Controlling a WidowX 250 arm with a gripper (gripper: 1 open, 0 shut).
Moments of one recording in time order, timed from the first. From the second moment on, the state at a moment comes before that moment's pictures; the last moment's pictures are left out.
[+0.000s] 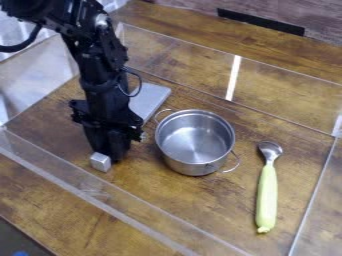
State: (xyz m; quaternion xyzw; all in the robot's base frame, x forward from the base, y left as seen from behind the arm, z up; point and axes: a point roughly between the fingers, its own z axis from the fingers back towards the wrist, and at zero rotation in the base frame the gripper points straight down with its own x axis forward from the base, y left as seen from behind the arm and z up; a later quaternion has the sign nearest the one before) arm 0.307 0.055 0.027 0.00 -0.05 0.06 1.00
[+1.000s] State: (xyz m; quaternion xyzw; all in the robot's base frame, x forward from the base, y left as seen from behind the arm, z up) arm 0.299 0.068 0.026 -0.03 -0.05 0.08 0.99
